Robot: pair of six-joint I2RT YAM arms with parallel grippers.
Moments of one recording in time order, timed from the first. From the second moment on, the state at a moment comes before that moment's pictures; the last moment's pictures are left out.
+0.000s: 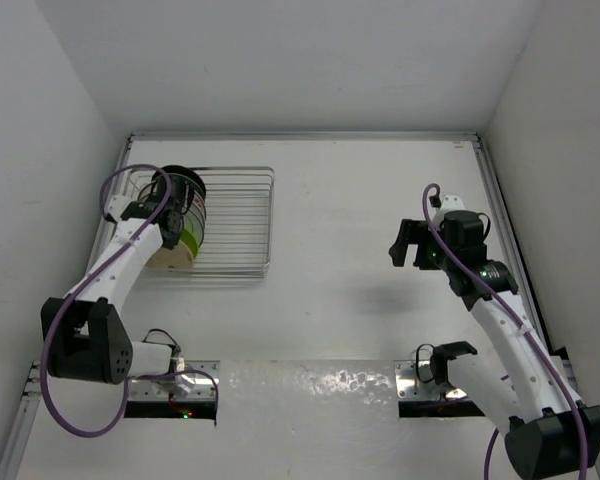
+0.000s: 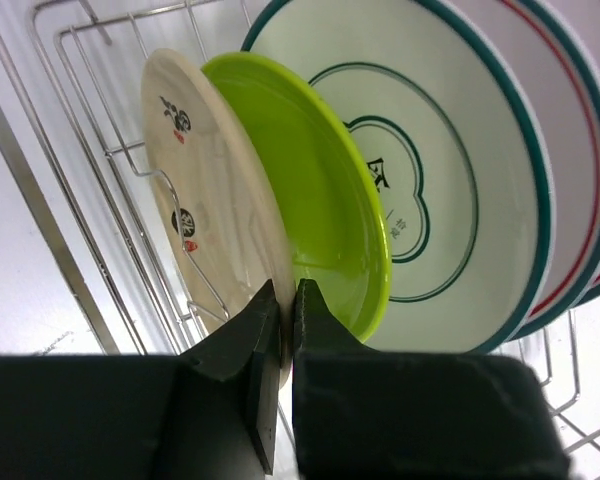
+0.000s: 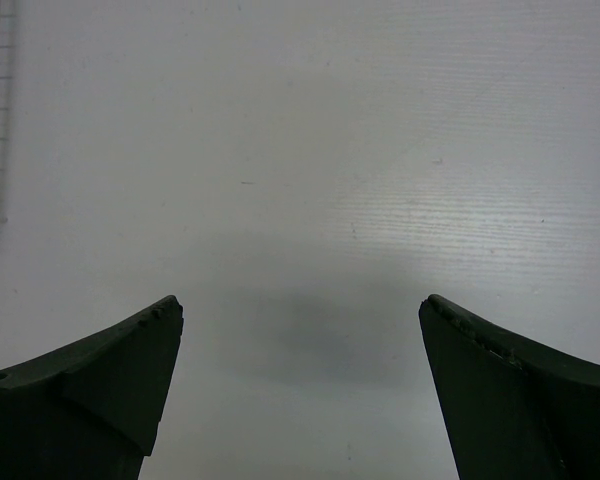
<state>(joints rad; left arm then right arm) -0.08 1.32 1.02 -0.85 -0.59 -1.36 0.17 0.84 0.69 -0.53 -0.07 0.22</state>
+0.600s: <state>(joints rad) -0.08 1.00 1.19 -0.78 -0.54 -1.05 0.17 0.85 0.71 -0.54 -0.04 0.23</state>
